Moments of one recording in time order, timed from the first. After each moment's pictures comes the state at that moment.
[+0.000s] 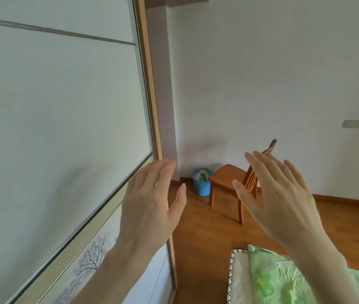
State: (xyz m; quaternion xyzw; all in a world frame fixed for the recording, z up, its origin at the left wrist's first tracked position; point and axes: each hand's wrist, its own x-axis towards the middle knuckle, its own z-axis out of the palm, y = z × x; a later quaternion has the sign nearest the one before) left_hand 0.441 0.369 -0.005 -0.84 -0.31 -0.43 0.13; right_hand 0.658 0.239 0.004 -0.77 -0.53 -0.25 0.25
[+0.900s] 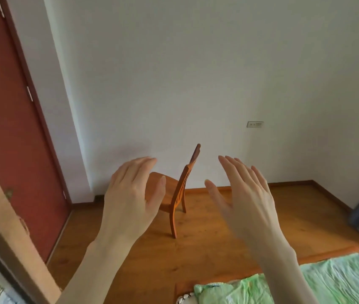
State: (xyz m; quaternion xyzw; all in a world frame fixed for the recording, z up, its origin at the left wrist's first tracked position) left_hand 0.743 0.652 -0.024 -0.87 -0.15 -0.46 -0.09; right_hand 0.875 0.457 -0.006 -0.87 -0.36 -0.26 0.22
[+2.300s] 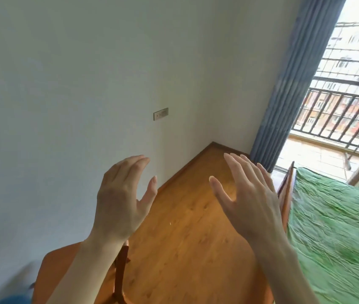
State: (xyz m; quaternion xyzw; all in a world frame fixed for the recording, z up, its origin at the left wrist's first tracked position) left_hand 1.358 0.917 -0.066 -0.87 0.19 -0.40 -0.22; right_hand 1.305 0.665 -0.040 -0.94 0.02 -0.31 0.13
